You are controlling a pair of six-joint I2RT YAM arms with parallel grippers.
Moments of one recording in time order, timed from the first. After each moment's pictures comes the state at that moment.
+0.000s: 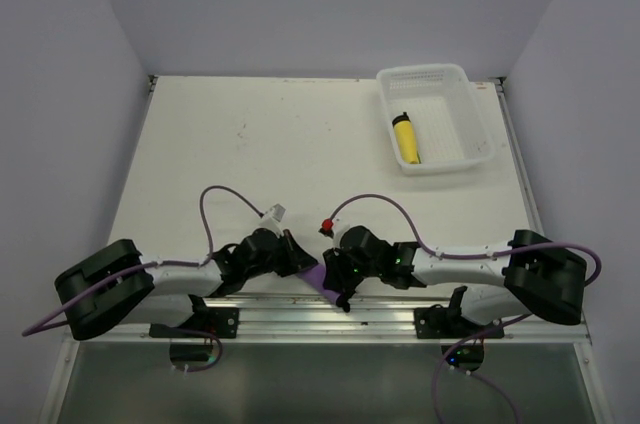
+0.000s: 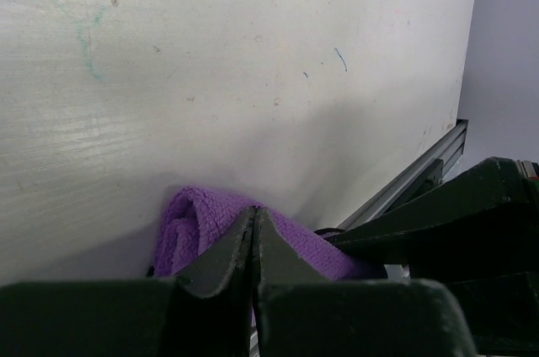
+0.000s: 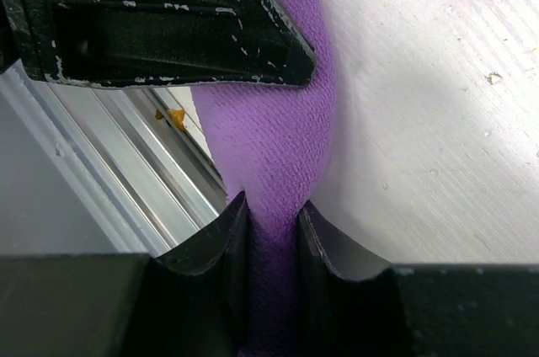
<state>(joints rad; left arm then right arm) -0.96 1.25 0.19 0.49 -0.01 -1.17 1.15 1.34 0.51 0.03 -0.09 0.57</state>
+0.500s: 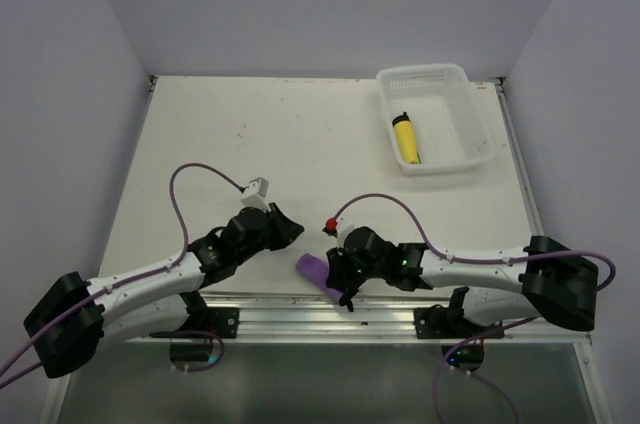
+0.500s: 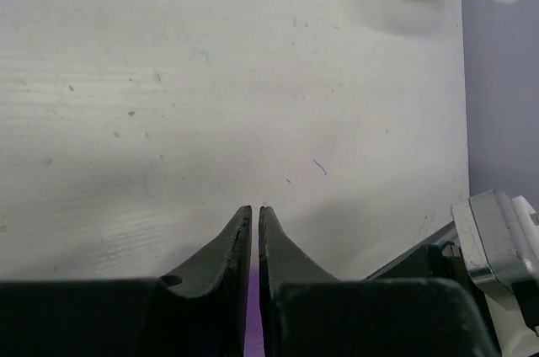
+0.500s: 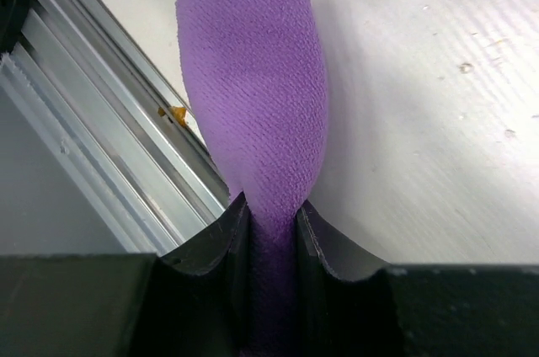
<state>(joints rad) -0.87 1.00 0.36 0.11 -0.17 -1.00 1.17 1.27 0.51 -0.03 -0.06 0.56</state>
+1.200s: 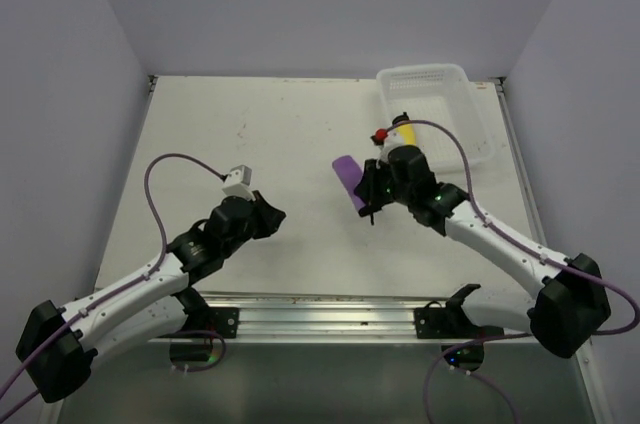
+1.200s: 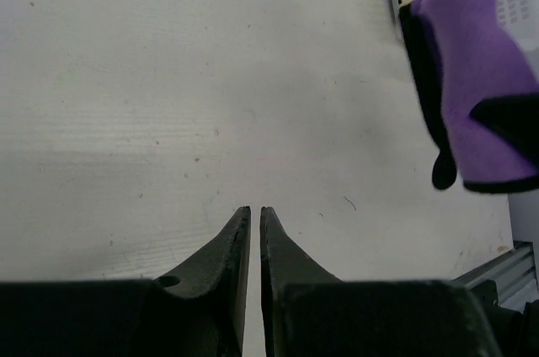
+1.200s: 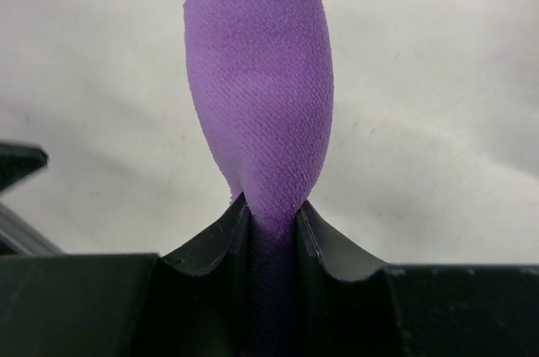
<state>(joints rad) -0.75 0.83 0.45 -0.13 -0.23 -0.86 0.67 1.20 0.81 -0.26 -0.02 0.40</state>
